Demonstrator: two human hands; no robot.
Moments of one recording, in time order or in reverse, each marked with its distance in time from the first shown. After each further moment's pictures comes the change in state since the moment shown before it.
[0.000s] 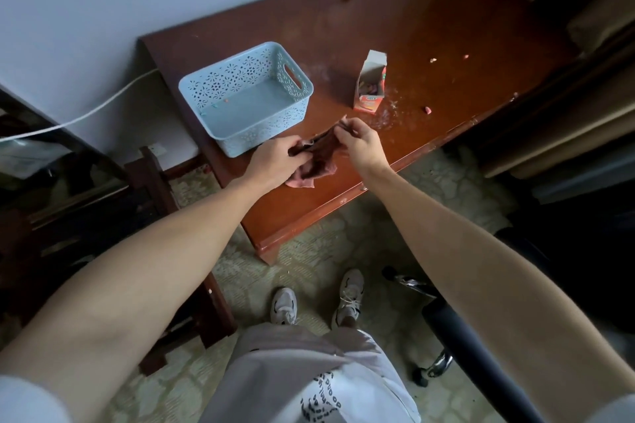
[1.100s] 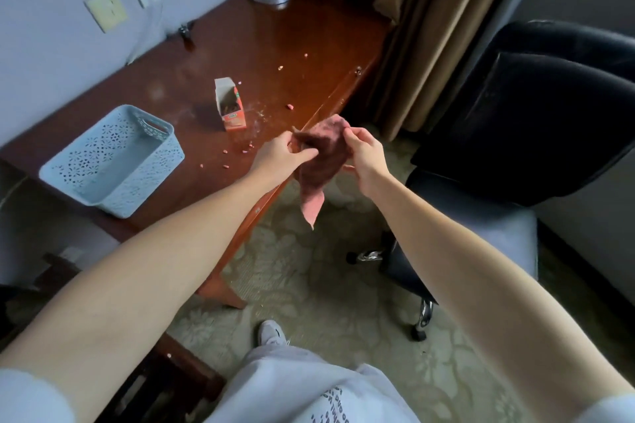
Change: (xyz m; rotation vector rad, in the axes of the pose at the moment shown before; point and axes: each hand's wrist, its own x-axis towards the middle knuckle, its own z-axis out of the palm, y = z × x) left_hand -0.029 0.197 0.109 -0.006 -0.260 0.196; right_hand -0.147 0.032 -0.189 0.464 0.503 0.077
